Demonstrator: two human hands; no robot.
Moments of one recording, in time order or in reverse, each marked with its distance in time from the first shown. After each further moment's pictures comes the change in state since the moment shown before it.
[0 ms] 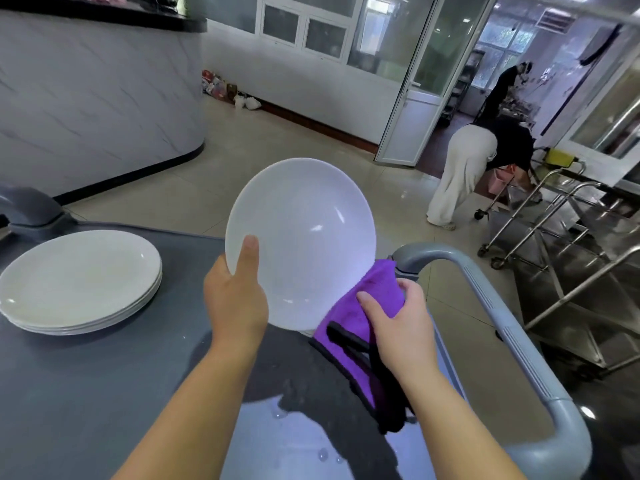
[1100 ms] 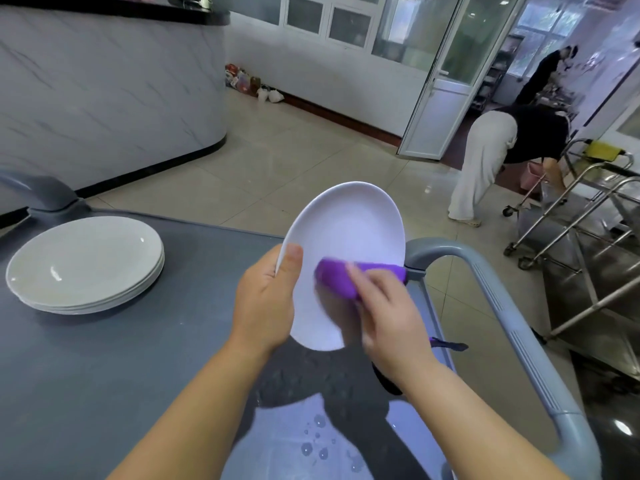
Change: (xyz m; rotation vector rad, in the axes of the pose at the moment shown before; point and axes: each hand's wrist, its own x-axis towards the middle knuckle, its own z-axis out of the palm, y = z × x) left_hand -0.034 -0.012 0.024 0.261 -0.320 0.226; right_hand 0.037 0.044 -0.001 -0.309 0.000 -1.022
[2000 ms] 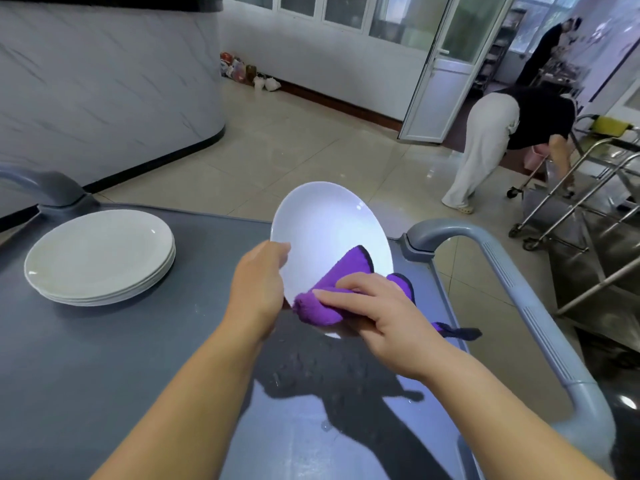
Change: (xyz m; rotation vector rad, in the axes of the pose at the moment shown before) left_hand 0.012 -0.002 -0.019 -0.156 0.072 -0.447; right_hand -0.001 -0.027 -0.016 0.247 -0.448 0.024
